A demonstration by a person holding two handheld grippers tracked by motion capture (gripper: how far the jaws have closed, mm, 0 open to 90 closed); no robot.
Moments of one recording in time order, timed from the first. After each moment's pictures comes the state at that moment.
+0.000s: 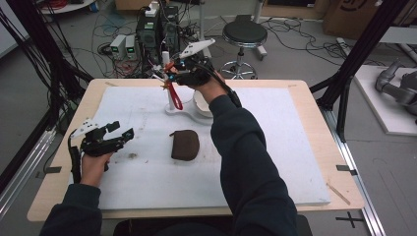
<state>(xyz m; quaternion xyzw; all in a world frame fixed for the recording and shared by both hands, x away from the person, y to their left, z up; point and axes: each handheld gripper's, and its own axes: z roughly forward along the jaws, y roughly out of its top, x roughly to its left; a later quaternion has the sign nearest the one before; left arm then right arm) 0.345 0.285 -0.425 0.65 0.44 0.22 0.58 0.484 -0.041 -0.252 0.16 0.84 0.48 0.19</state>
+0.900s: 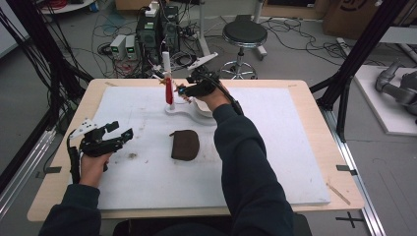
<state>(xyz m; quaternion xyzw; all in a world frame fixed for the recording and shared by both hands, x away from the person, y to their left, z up) 0.344 0.287 -0.424 0.65 0.43 0.22 0.58 0.499 -0.061 -0.306 0.24 0.86 0.42 0.17</state>
